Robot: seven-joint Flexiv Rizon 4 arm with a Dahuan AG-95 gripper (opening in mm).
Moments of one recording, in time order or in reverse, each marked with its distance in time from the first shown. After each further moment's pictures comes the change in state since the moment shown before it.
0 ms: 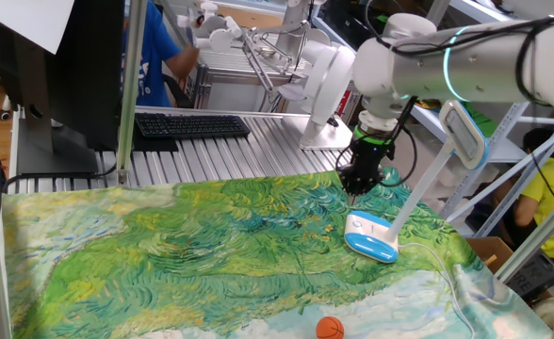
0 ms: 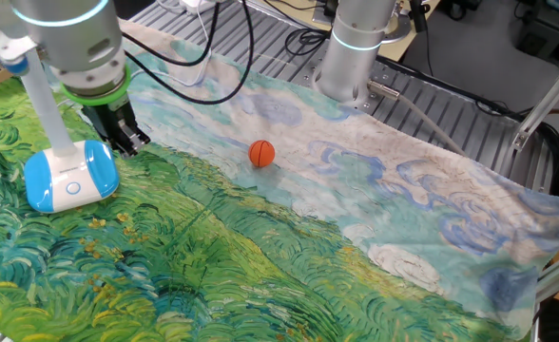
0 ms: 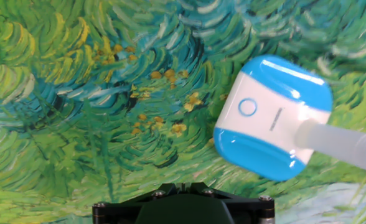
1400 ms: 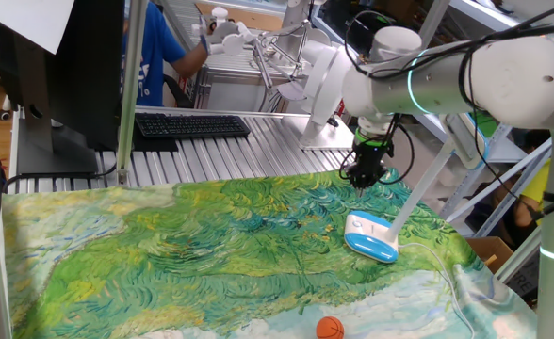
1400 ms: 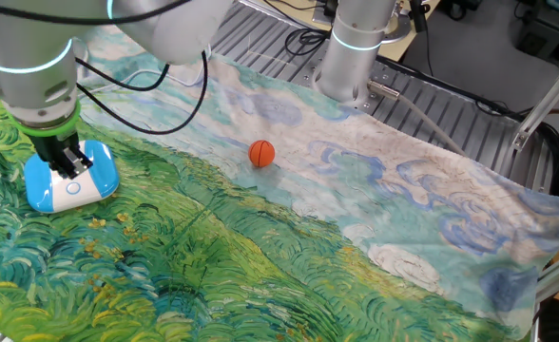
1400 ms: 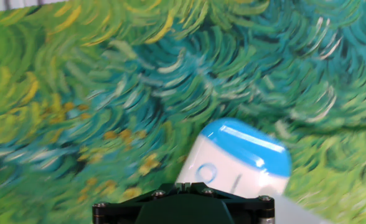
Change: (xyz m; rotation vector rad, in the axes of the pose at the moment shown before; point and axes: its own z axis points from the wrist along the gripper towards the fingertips) arm -0.082 -0.069 0.043 0.103 -0.063 -0.008
